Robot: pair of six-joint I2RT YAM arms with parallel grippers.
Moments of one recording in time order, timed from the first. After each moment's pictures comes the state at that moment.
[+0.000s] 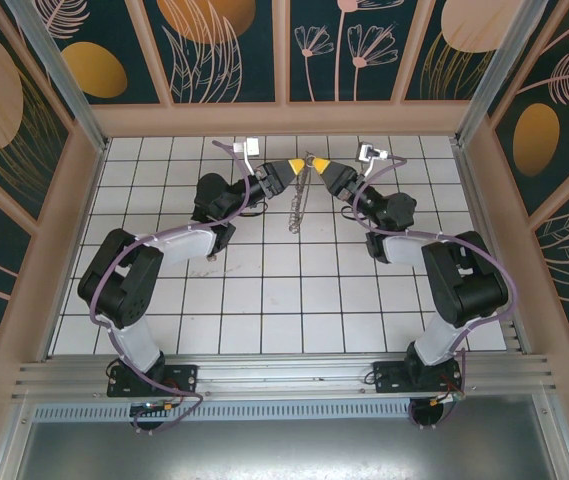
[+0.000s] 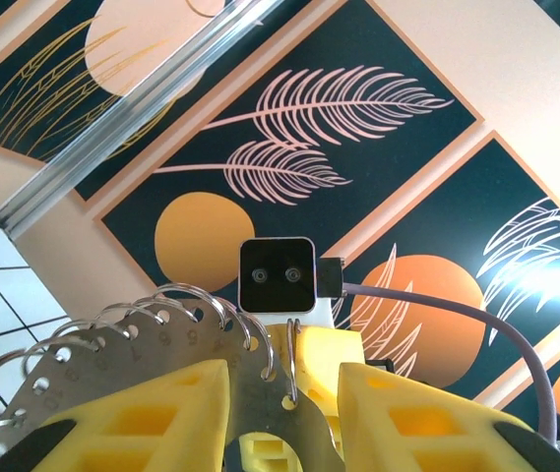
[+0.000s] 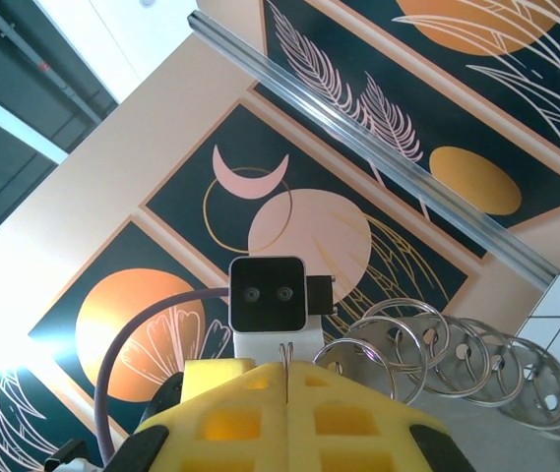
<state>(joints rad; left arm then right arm) -0.55 1.78 1.02 1.14 0.60 -1.13 0.36 1.69 0.77 1.50 -0.65 1.33</state>
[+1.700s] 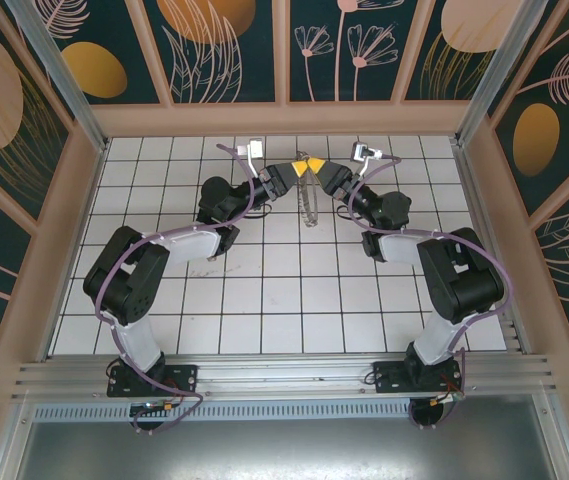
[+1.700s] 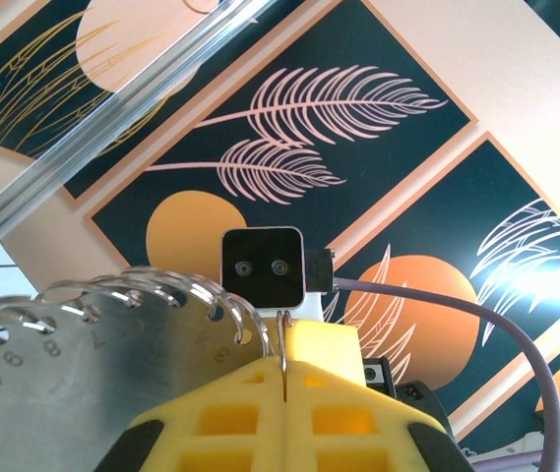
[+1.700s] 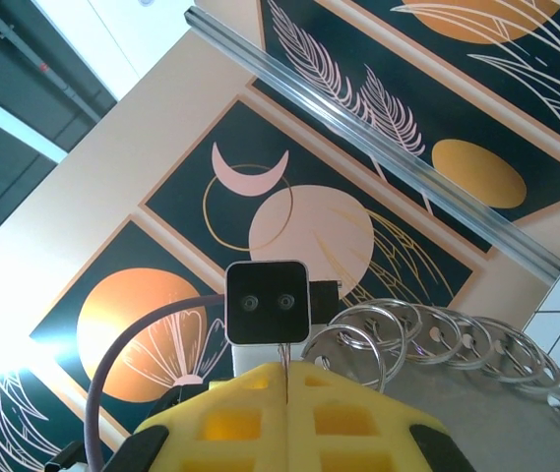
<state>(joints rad) -0.57 1.82 1.02 1.19 0.58 -1.15 0.38 1.72 0.79 1.50 -0.63 1.33</state>
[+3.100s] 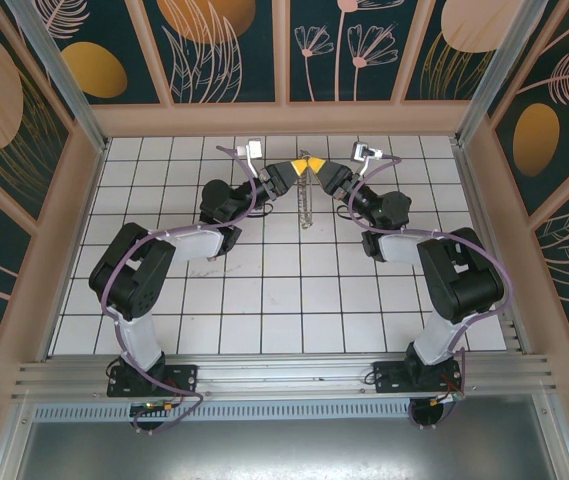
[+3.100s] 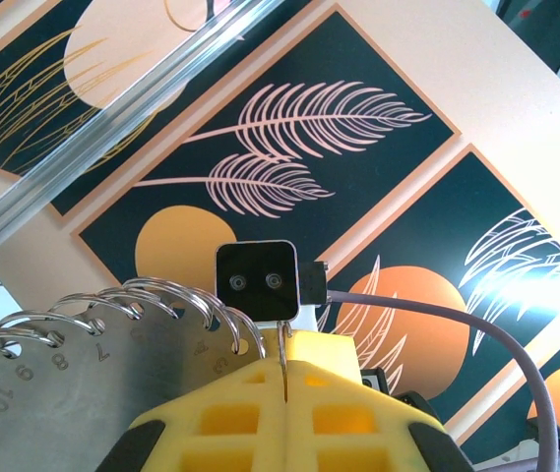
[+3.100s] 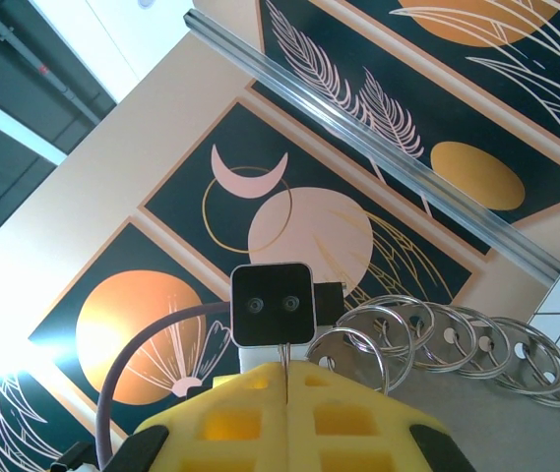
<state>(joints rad) -0.57 1.86 1.03 1.28 0.57 -1.17 0.38 1.72 0.79 1.50 -0.63 1.33</state>
